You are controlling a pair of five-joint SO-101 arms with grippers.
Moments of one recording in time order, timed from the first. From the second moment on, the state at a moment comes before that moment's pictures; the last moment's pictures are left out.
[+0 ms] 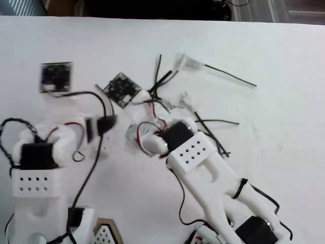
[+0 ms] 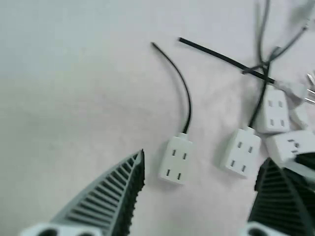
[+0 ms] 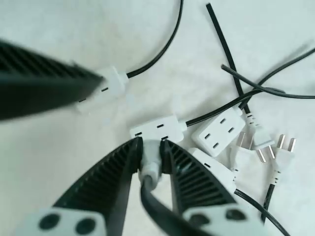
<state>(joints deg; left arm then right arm) -9.1 -50.3 36.9 76.2 3.9 -40.4 -24.0 28.6 57.1 14.9</state>
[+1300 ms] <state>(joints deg) 13.0 6.0 29.2 56.9 -23.8 -19.4 -24.0 37.7 49.5 7.3</state>
